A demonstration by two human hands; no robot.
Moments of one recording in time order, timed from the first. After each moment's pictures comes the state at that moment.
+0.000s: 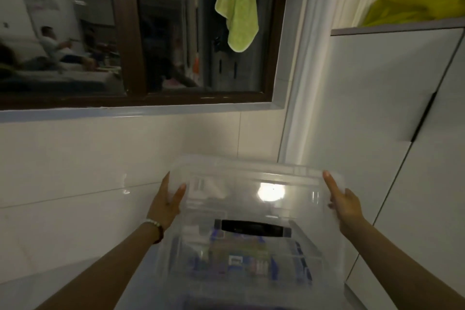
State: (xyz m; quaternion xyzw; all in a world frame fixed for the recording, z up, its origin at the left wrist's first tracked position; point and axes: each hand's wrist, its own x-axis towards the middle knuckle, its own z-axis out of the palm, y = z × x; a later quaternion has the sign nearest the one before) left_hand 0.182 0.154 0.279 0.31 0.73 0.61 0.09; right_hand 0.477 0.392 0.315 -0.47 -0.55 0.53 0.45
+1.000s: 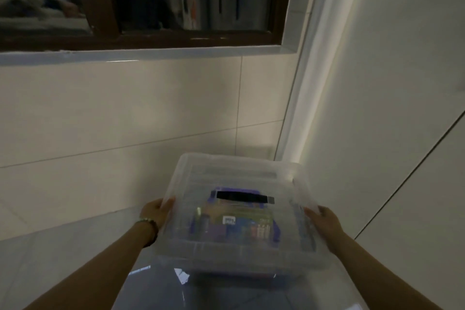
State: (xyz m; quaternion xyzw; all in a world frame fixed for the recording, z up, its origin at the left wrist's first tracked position) left_hand 0.155 0.175 0.138 0.11 0.85 0.47 0.23; right_hand 0.459 0.409 0.151 -0.56 -0.62 0.50 0.23
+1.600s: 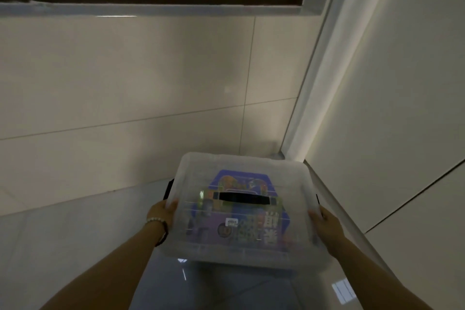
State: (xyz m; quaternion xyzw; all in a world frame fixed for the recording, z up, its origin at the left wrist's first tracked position) left_hand 0.147 0.190 0.063 0.07 0.87 0.41 0.26; right_hand 0.442 0.420 0.073 -0.58 -0.63 0.49 0.17
